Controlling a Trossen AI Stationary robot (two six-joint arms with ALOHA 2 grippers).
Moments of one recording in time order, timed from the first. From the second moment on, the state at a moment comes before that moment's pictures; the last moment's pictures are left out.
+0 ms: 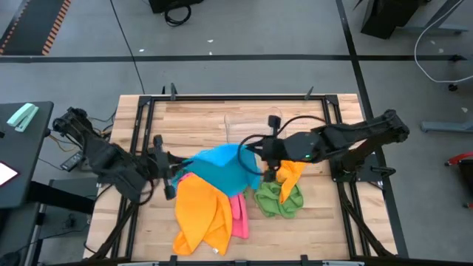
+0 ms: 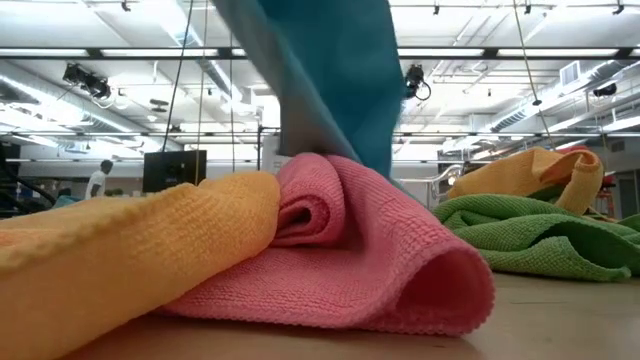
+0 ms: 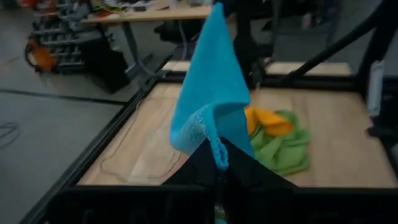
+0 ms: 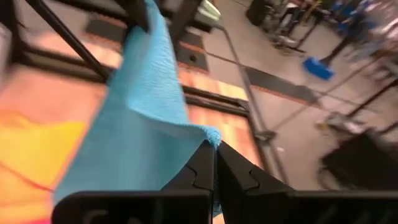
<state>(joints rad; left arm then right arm) -0.70 1.12 1.28 -0.71 -0.97 -0.38 0.34 1.47 1.63 -0.60 0.55 -0.14</state>
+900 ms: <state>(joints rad) -0.80 1.12 1.50 -0.54 -0.35 -0.29 0.60 1.47 1.82 -0.50 0.31 0.24</state>
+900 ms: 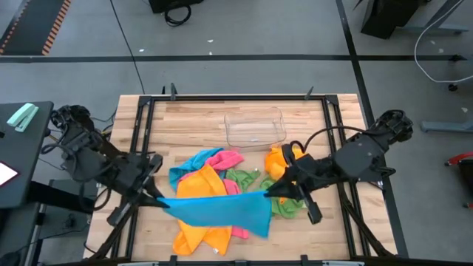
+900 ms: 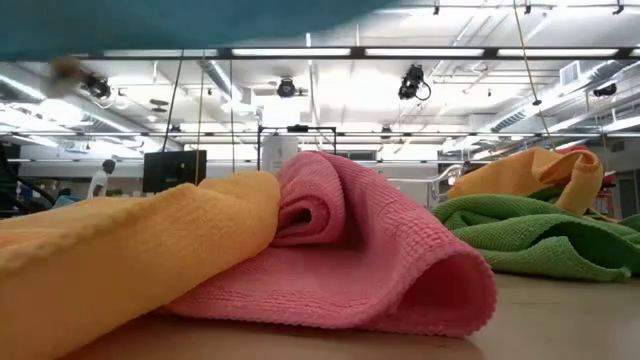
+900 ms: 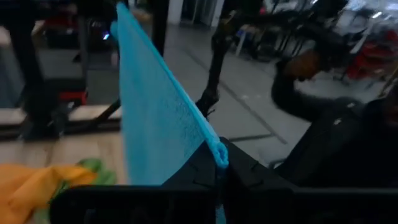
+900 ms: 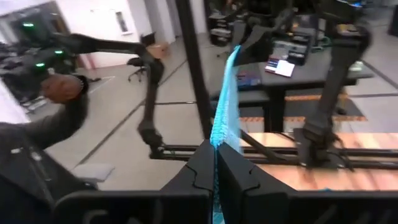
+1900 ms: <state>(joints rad) -0.40 1.40 1.50 -1.53 -0.91 -0.62 0.06 1.48 1.43 -0.72 0.53 -0.06</state>
